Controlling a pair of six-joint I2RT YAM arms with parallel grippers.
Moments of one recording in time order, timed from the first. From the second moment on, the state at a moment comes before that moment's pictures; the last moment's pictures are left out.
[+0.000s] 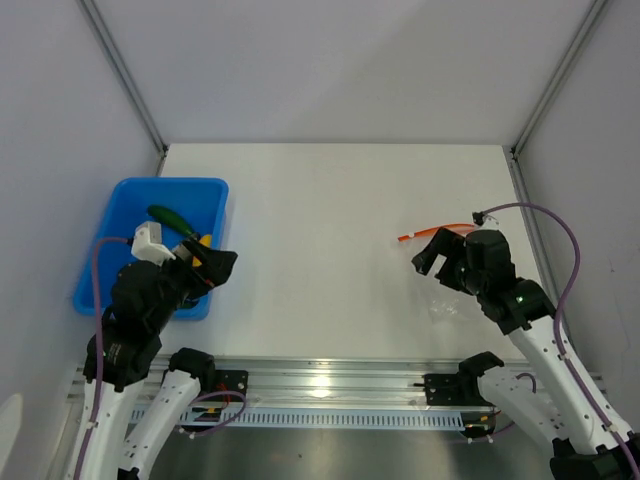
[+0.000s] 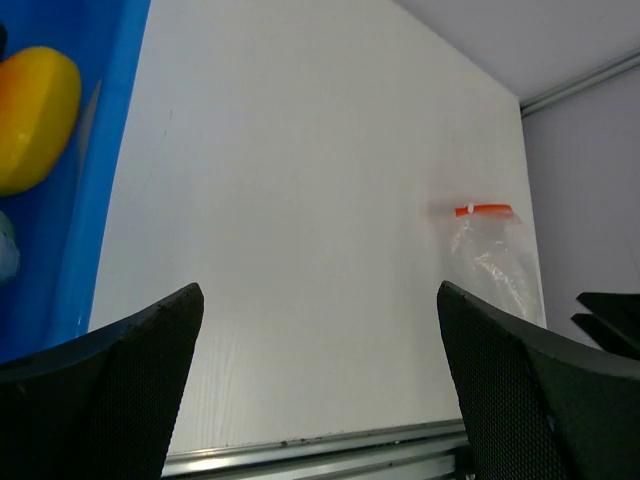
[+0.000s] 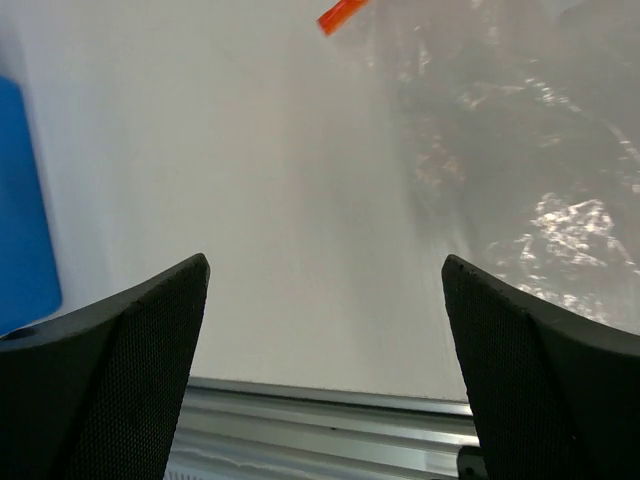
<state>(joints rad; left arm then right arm) -0.24 0.42 0.89 -0.80 -0.01 -0.70 0.38 0.75 0.83 -0.72 0.06 0.69</state>
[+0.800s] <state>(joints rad) -0.24 0.34 0.82 -0.79 0.17 -0.61 0.12 1.42 1.44 -0.93 0.23 0.54</state>
